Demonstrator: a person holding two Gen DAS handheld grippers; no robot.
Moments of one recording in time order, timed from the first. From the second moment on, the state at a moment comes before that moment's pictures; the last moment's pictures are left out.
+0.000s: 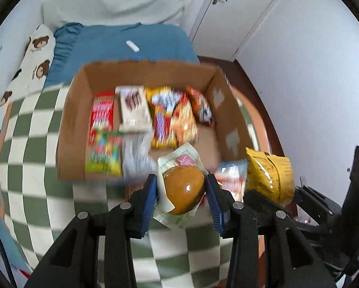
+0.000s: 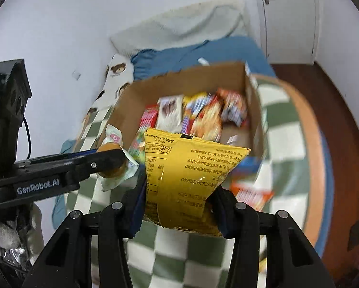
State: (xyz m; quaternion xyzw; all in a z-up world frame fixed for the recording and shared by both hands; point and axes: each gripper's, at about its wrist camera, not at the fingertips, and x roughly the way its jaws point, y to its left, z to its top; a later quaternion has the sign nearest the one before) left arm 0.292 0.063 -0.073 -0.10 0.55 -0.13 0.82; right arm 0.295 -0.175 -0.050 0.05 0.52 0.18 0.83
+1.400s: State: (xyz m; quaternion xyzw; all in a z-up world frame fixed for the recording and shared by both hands) left arm 0.370 0.078 -0.140 -0.06 0.61 0.00 0.79; right arm 0.406 -0.165 -0.126 -0.02 0.63 0.10 0.77
